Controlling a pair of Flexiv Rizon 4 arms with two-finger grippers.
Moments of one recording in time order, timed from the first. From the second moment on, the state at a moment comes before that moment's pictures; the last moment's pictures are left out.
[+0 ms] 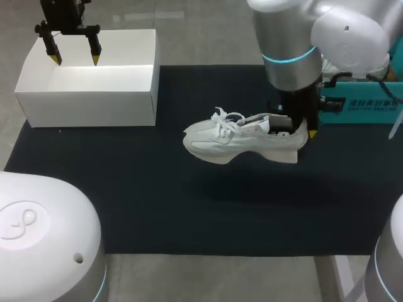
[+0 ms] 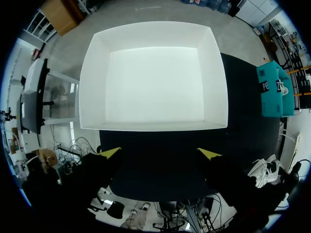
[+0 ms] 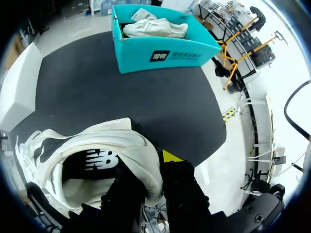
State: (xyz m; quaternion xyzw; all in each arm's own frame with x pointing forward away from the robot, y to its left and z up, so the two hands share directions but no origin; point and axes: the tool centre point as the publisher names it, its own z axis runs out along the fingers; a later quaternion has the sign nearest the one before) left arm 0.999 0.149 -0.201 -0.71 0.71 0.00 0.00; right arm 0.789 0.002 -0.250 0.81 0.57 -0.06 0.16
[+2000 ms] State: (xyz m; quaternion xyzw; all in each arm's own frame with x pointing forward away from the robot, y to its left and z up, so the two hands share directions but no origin) left arm 0.999 0.149 -0.201 -0.71 0.71 0.00 0.00; right arm 0.844 0.029 -0.198 0.67 0.72 0.05 0.17
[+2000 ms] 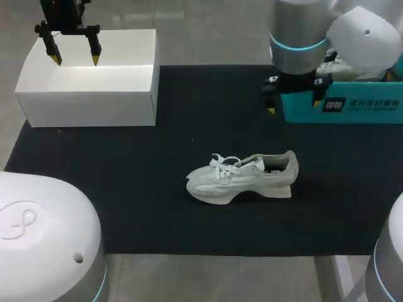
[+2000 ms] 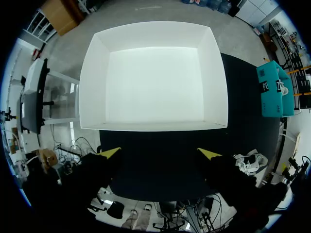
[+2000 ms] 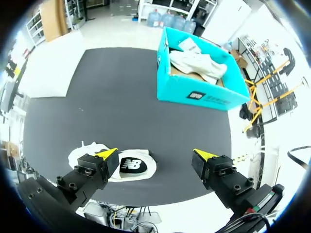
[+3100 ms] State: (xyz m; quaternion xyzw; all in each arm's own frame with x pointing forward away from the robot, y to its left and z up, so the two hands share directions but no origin) left arm 0.999 0.149 -0.201 -0.71 0.71 0.00 0.00; right arm 0.850 -0.003 -0.138 0.28 0.92 0.26 0.05
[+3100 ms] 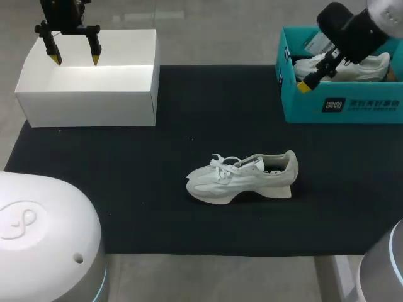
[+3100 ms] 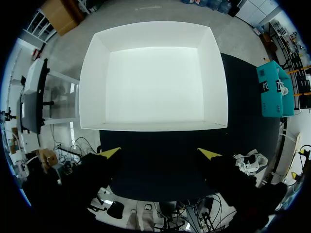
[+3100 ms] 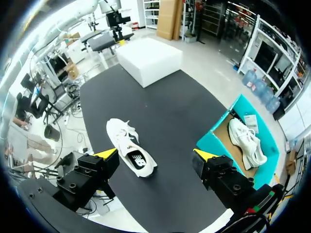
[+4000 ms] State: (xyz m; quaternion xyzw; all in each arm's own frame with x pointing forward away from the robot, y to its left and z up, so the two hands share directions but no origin) left arm 0.999 0.149 -0.201 -0.71 0.71 0.00 0.00; right arm 0.866 -0.014 -0.167 0.14 0.94 0.30 0.08
